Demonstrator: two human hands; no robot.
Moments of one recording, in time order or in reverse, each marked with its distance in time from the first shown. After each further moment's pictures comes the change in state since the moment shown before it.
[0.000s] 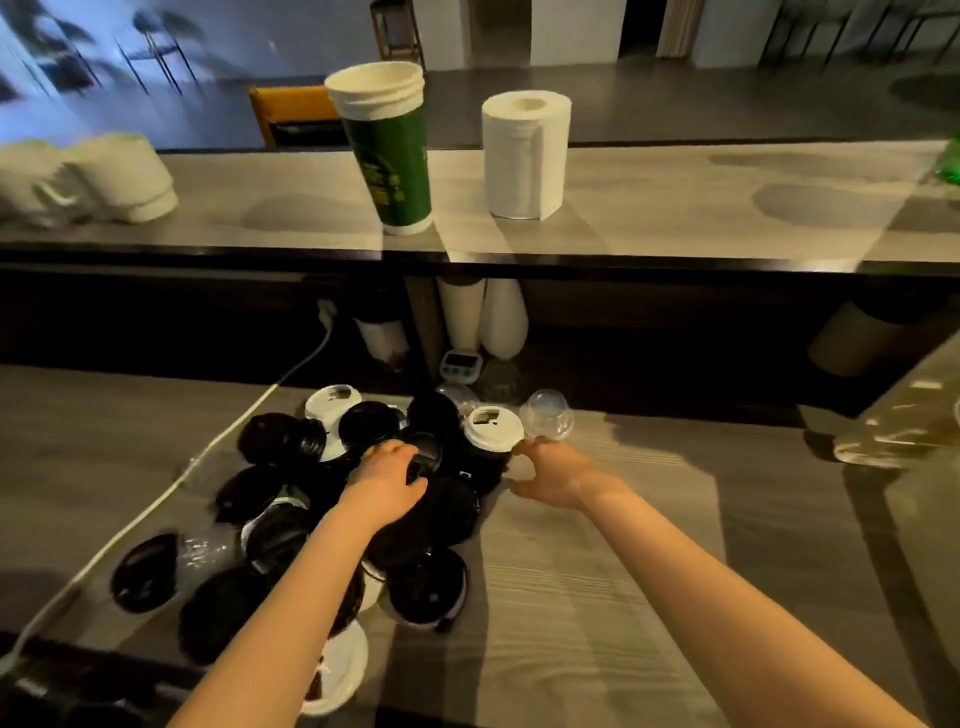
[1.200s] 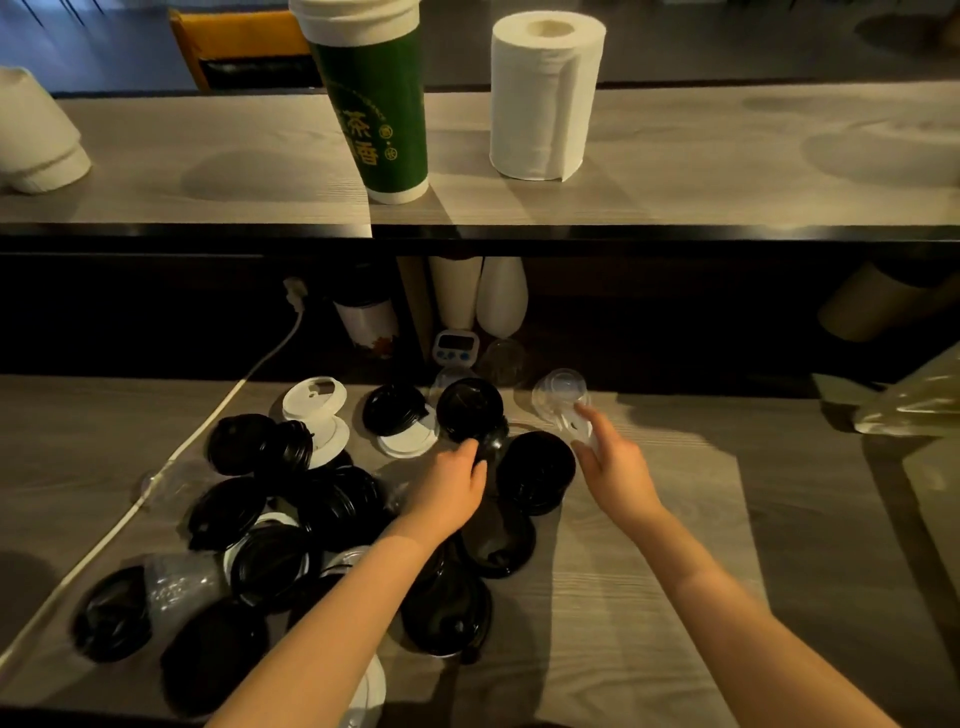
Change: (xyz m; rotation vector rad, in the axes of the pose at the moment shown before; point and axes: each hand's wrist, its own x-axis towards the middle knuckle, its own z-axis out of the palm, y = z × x) left_hand 0.029 0.037 0.032 -0.197 0.091 0.206; right_hand 0.008 0.038 0.040 0.407 0.584 0.128
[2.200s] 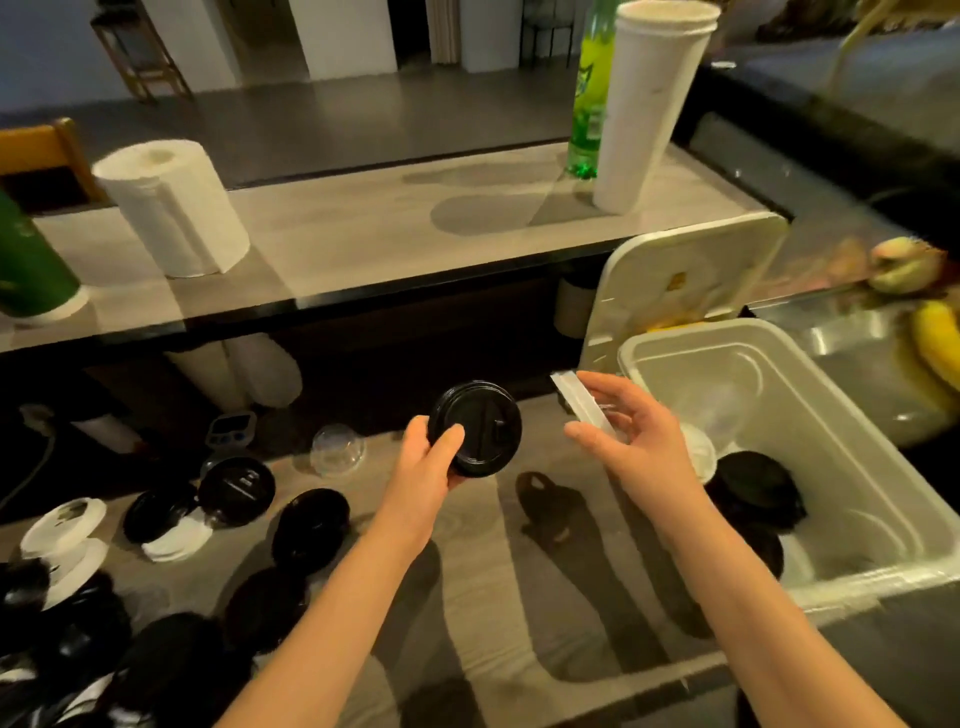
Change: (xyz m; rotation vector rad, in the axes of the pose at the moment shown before) left_hand -0.034 0.275 0.042 -1.169 -0.131 0.071; right_hand -0.108 0.068 -0.277 0.405 0.363 0.002
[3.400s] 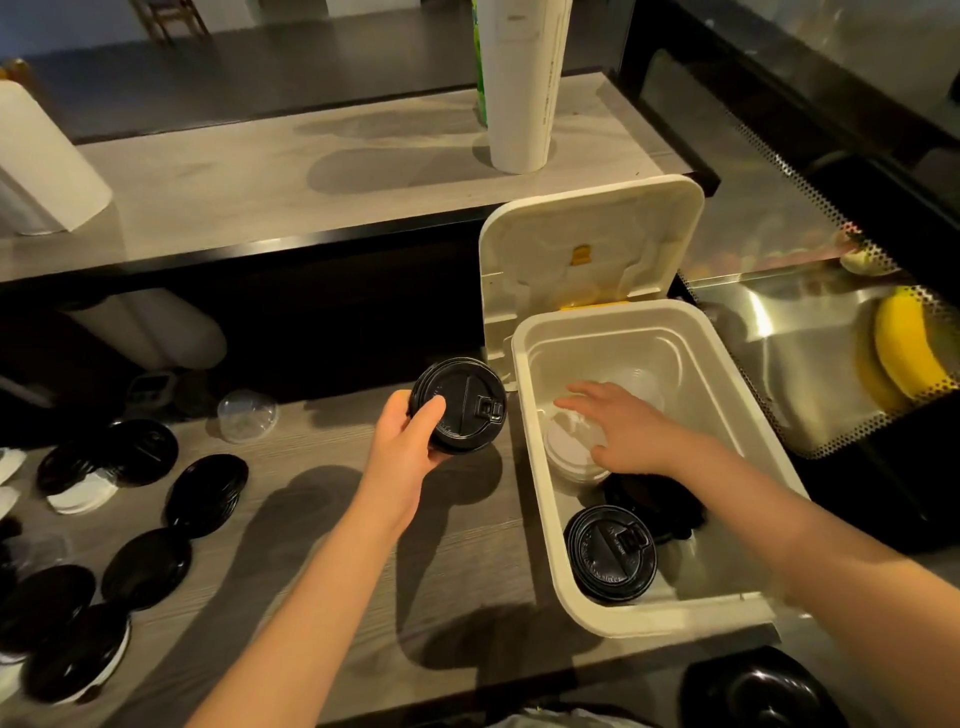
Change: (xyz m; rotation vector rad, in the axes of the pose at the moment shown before) left_hand 0.011 -0.026 0.144 -0.016 0.154 -0.022; right_hand 0.083 0.130 -0.144 -0.880 -0.795 -0.013
